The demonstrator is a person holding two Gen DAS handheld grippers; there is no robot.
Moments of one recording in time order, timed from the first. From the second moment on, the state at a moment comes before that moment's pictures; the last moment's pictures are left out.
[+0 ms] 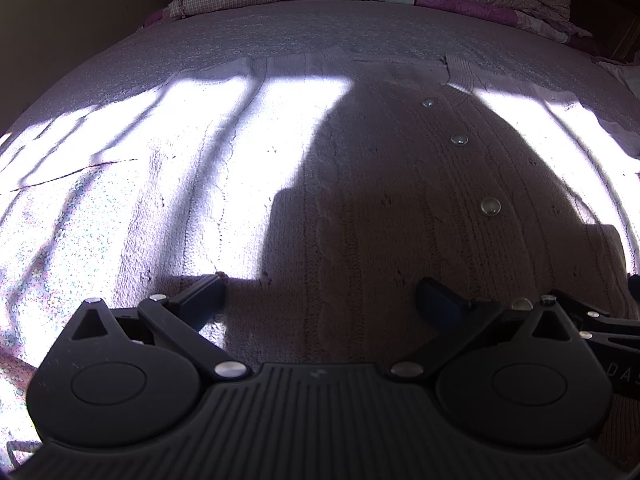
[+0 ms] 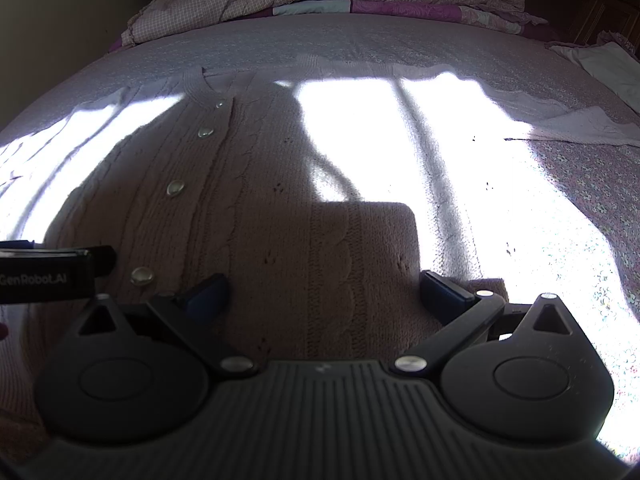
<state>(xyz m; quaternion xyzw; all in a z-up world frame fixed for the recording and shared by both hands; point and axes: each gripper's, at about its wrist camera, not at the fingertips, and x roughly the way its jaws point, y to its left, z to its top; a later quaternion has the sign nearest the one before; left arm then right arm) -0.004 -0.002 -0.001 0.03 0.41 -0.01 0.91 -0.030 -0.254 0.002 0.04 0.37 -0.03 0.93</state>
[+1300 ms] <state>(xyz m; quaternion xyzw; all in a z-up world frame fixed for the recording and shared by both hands) 0.008 0.010 0.040 0.02 0.43 -0.02 0.90 -0.022 -0.292 0.036 0.09 0.41 0.01 0.91</state>
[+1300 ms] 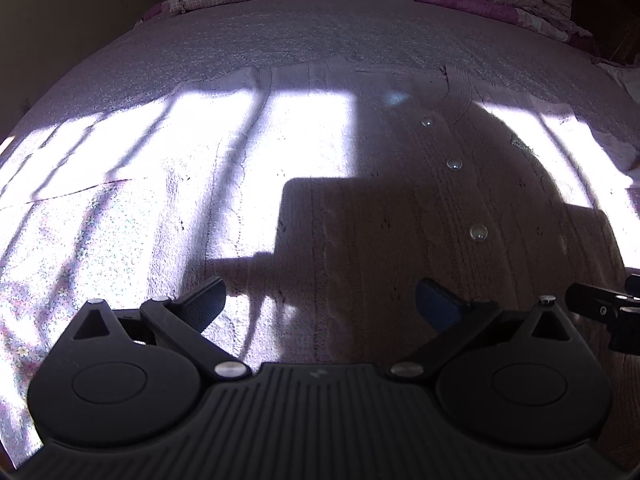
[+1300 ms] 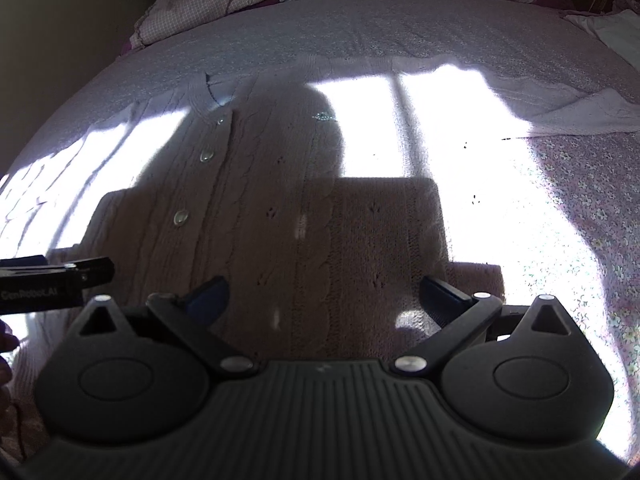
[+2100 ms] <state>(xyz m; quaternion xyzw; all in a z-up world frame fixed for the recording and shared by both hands) 0.051 -0.005 0.069 0.00 0.45 -0.01 0.89 0.042 -0.405 0.060 0.10 0.35 -0.07 0.93</state>
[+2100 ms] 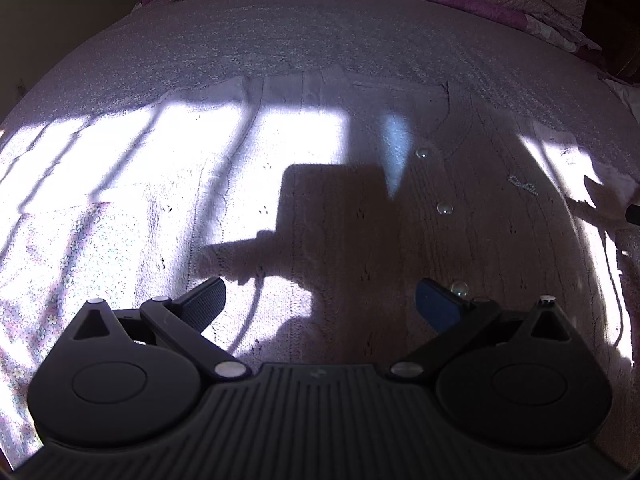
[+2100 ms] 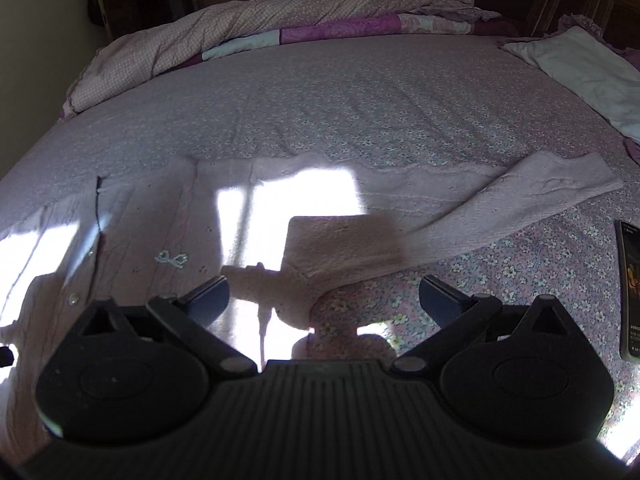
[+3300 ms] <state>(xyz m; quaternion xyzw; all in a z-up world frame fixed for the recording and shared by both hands) 0.076 -0.002 0.065 0.02 0.46 0.05 0.89 0.124 -0.555 0.035 0.10 0.31 -0.22 0.92</state>
